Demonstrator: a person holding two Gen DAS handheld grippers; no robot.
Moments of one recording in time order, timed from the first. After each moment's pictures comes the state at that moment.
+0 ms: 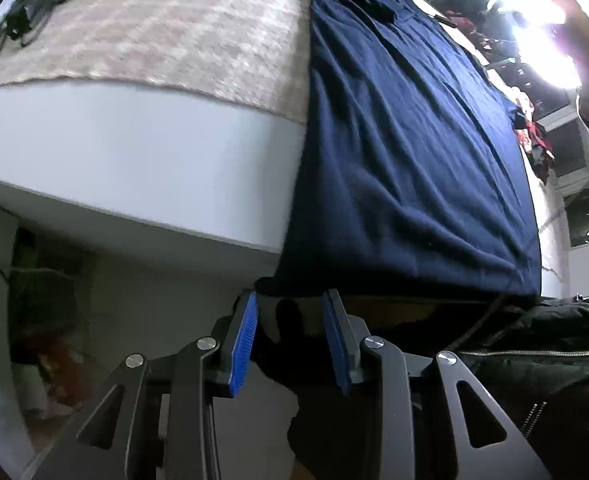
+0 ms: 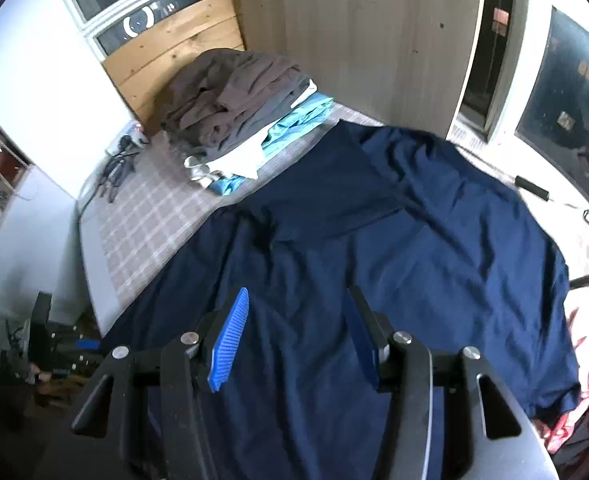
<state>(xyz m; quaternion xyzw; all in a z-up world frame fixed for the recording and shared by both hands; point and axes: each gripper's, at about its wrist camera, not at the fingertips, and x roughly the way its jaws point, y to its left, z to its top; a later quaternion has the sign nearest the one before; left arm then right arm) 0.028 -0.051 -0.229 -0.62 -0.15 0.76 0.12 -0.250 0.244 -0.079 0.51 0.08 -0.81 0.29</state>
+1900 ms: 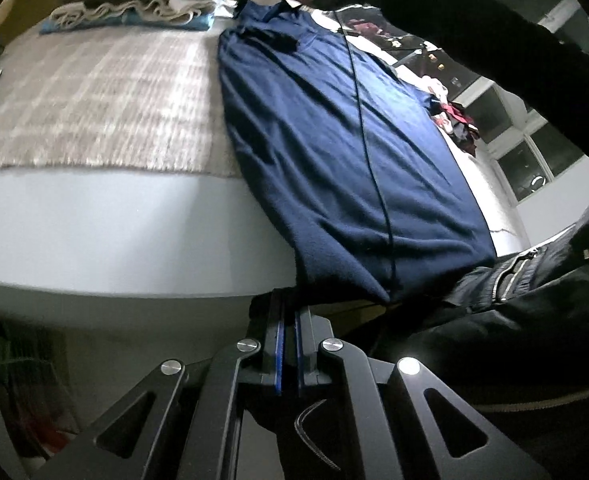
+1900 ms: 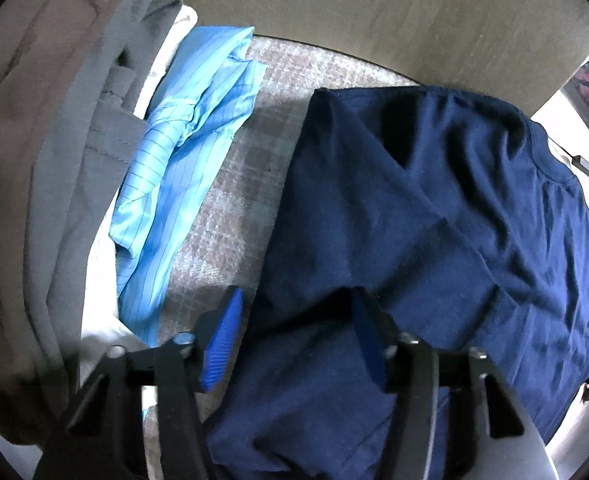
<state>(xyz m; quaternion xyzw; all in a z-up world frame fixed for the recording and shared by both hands) 0.007 -0.061 -0.203 -0.53 -0.11 0.79 0.27 -0.450 0.072 -0.239 0.66 0.05 -0.75 0.03</state>
